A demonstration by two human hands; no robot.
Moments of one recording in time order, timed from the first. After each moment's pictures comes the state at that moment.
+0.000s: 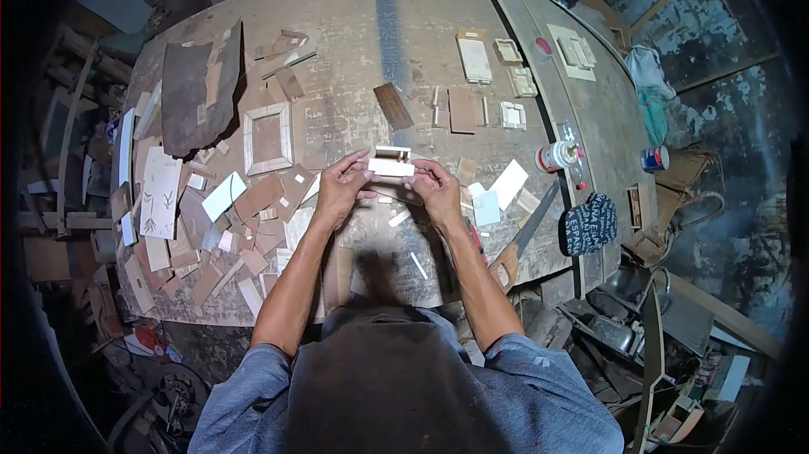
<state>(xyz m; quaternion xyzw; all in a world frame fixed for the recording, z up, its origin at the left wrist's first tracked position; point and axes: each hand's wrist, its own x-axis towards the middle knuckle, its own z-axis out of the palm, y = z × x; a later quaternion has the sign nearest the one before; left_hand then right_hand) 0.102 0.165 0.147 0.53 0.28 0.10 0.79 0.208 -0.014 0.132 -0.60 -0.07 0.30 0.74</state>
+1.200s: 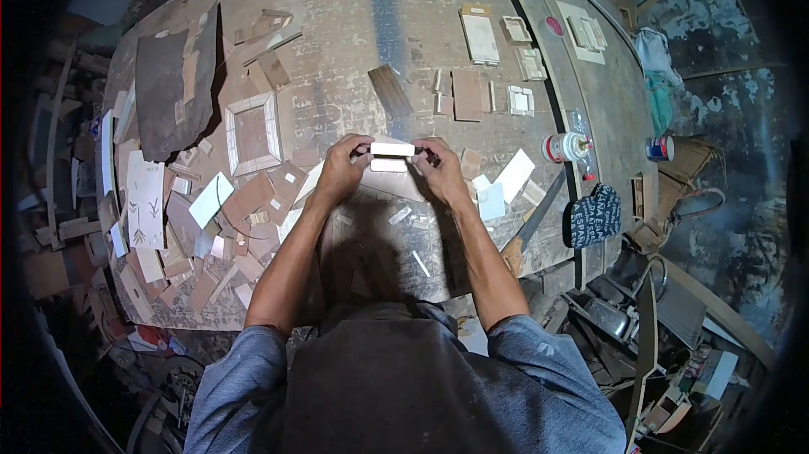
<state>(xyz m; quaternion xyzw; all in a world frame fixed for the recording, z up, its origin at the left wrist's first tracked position) 0.153 0.209 0.088 0.82 0.17 0.10 0.54 0.272 -0.001 0.079 -0.78 -0.26 0.19 0.54</state>
